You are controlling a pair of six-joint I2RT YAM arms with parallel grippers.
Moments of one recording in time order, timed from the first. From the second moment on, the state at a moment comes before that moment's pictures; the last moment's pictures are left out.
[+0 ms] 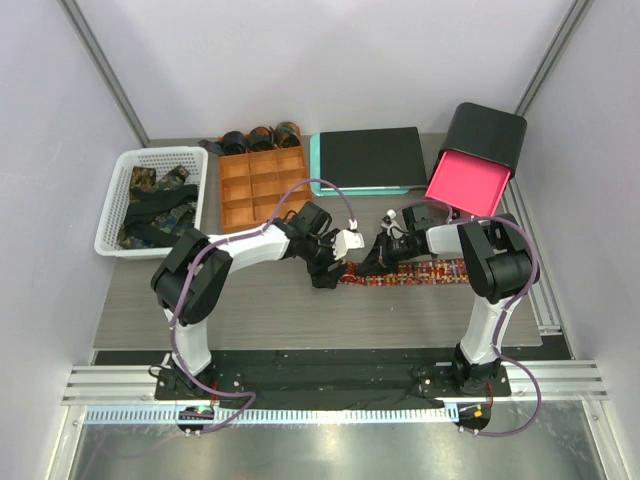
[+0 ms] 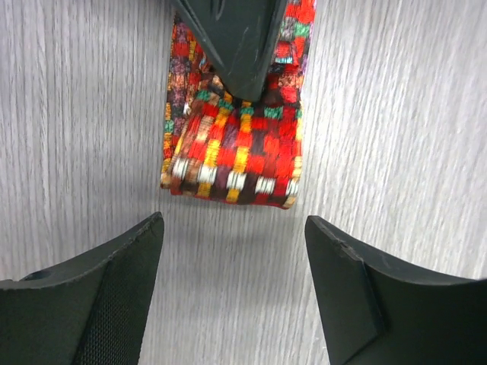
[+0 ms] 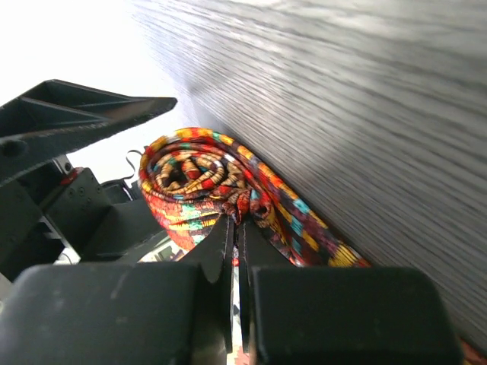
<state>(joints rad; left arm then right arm) -0.71 1.88 1.19 -0.37 0.49 0.59 0.24 1.90 0.88 -0.10 -0.89 0.65</state>
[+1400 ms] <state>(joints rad) -0.80 2.02 1.32 -0.23 0.56 0.51 0.22 1.95 0.87 -0.06 -0.97 0.62</state>
